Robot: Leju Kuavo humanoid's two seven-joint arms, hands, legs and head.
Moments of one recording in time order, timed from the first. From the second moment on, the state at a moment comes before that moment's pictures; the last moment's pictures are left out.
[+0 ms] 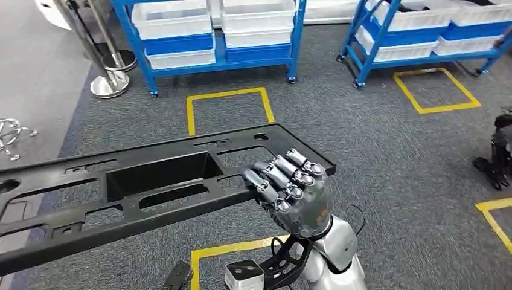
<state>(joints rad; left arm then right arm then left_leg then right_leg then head) -0.19 -0.20 0.35 -0.22 -0.69 0.05 -0.41 -0.19 0.27 0.35 -1.81 1.21 -0.70 -0.66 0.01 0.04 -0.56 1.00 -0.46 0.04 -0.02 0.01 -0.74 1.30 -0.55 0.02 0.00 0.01</state>
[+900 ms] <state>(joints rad) -0.20 -0.21 0.35 -0.22 -0.69 0.05 -0.42 -0.19 0.27 0.35 -1.84 1.22 -0.70 -0.63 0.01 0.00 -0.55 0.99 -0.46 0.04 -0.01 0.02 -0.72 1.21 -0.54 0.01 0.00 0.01</state>
